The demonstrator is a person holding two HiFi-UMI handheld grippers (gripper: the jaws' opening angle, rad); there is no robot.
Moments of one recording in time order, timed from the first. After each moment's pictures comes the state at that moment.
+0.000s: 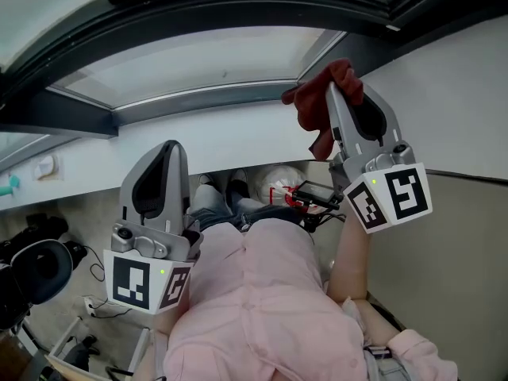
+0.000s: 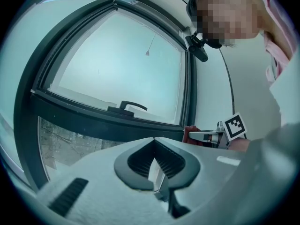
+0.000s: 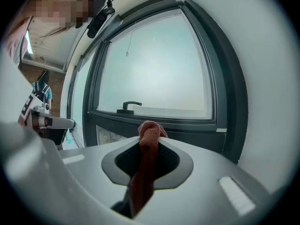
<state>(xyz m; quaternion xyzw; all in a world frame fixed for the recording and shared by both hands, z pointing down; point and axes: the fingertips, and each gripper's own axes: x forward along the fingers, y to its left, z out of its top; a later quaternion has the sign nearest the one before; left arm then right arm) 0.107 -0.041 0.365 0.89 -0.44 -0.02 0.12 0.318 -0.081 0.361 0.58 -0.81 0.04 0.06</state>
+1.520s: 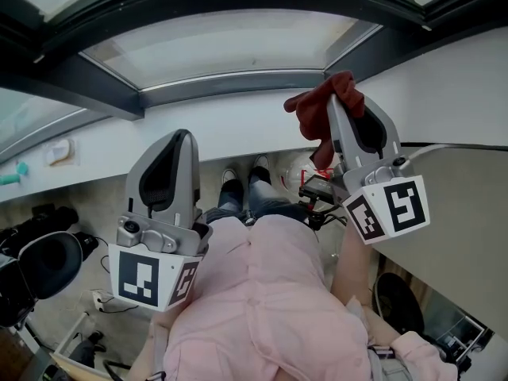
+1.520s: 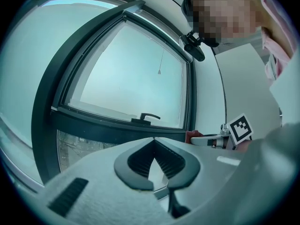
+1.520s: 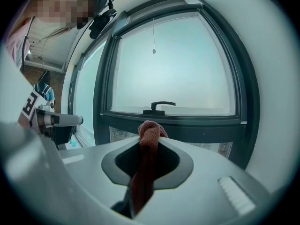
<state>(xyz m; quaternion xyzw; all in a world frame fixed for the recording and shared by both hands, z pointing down) -0.014 -0.014 0.341 0.90 -0.43 -0.03 0.10 0.180 -0.032 0.354 0.58 -0.81 0.06 0.07</state>
